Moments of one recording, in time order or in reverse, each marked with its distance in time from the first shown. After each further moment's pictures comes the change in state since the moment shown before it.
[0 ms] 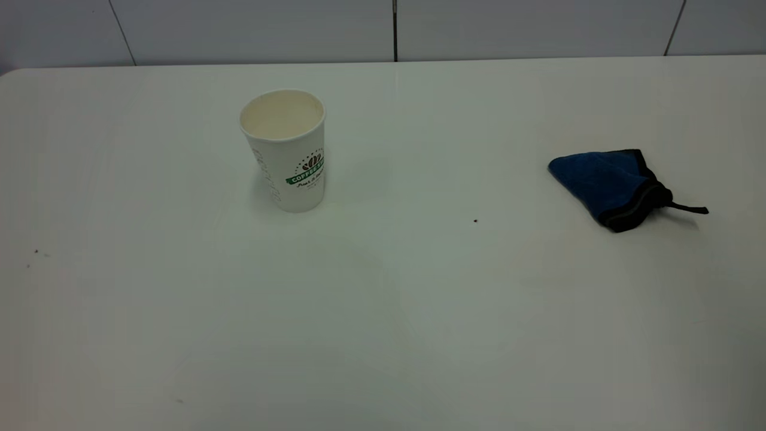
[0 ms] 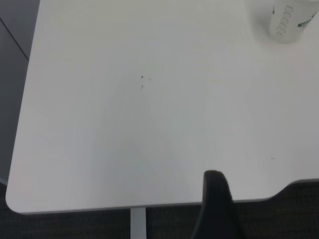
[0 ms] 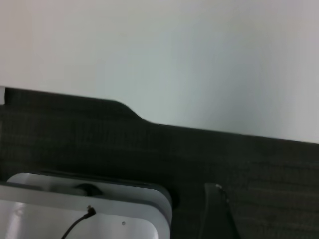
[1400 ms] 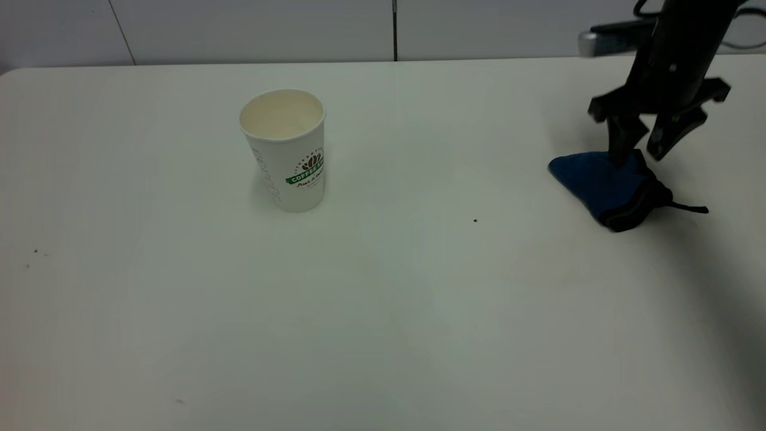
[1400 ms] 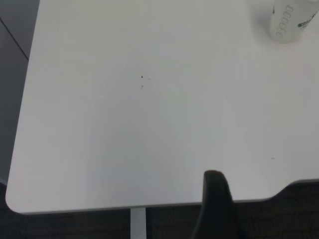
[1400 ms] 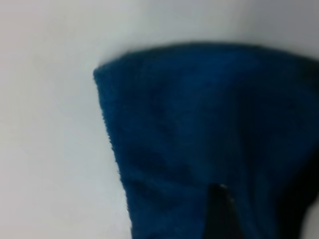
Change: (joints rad) left arm 0.000 0.000 0.000 0.000 0.000 0.000; right arm 0.027 1.920 -1.344 -0.068 -0.288 -0.077
